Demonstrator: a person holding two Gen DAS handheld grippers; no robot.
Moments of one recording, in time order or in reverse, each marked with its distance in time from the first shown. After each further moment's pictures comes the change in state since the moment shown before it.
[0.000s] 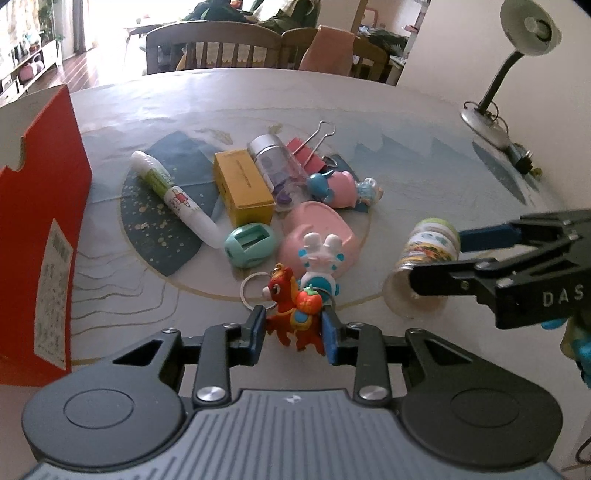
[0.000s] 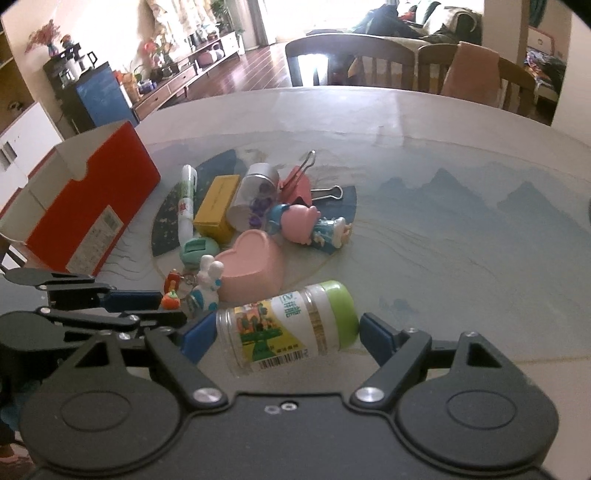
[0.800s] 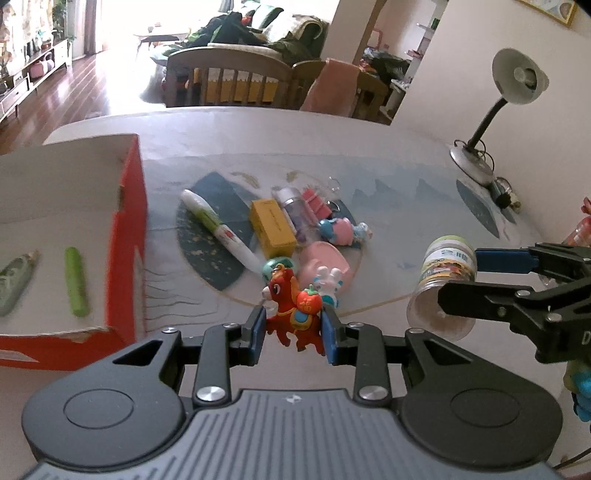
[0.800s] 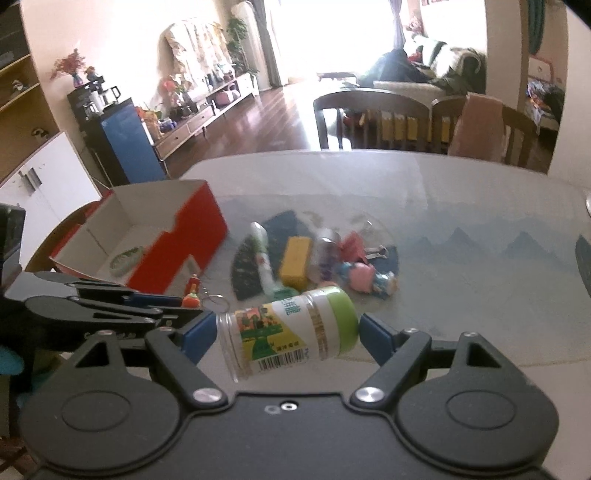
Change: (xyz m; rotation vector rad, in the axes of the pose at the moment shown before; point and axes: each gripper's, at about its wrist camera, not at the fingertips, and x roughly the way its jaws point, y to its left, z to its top) left arm -0.097 0.027 0.011 -0.040 -0.058 -0.016; right arm -0.083 0.074 0.015 -0.005 -0.145 0.030
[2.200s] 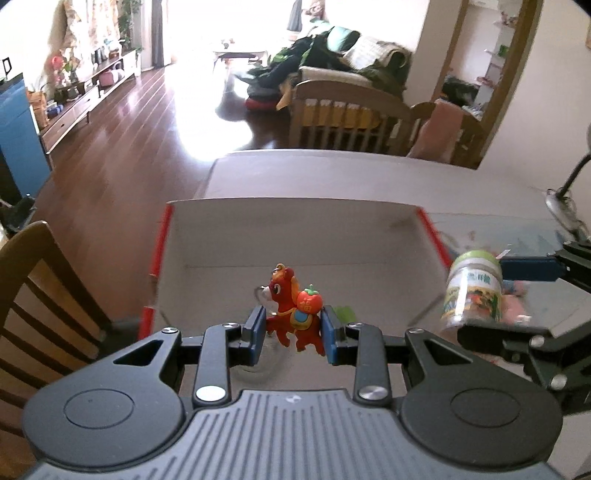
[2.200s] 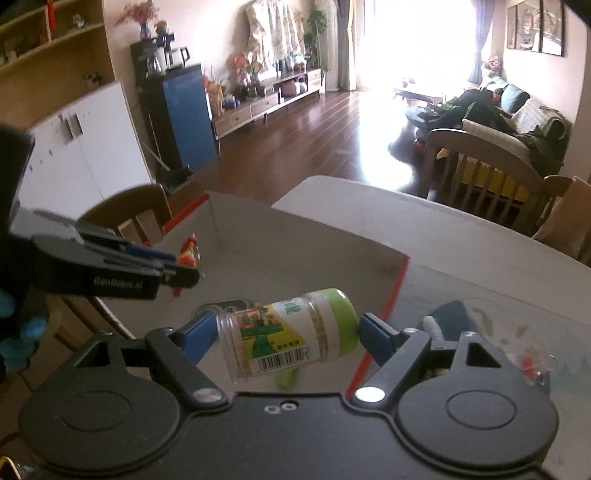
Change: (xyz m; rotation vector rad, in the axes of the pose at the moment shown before) left arm -0.074 0.245 0.055 -0.019 -0.039 0.203; right arm 0.138 0.212 0.086 -0.215 0.018 0.040
